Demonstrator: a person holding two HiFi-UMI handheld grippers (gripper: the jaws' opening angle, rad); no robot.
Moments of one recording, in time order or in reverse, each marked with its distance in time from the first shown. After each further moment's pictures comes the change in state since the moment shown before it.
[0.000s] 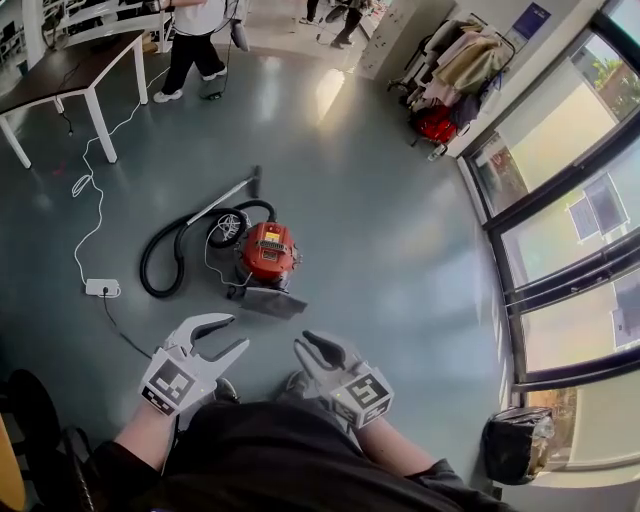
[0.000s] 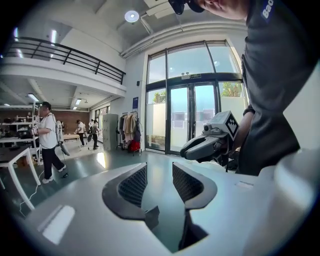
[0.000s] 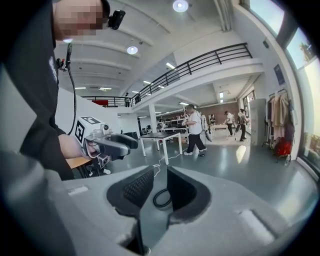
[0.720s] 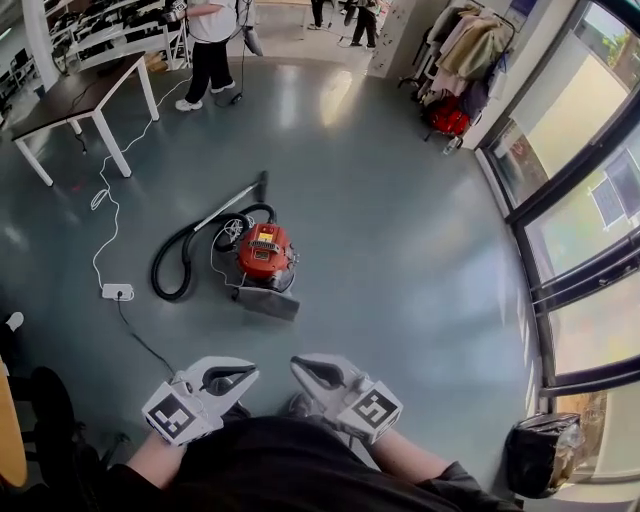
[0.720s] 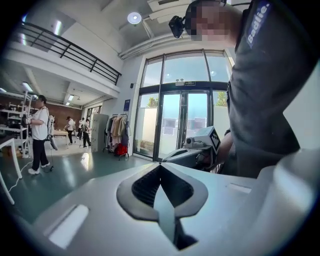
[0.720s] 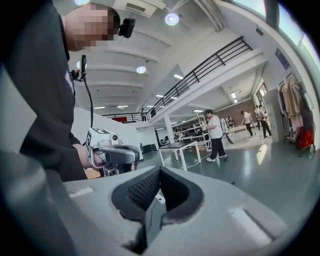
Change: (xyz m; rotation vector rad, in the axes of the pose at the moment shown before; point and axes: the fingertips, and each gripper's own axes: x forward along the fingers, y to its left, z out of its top) left arm 0.069 -0.158 0.055 -0.030 -0.069 -0.114; right arm -0.122 -0.018 -0.003 0.034 -0.137 0.250
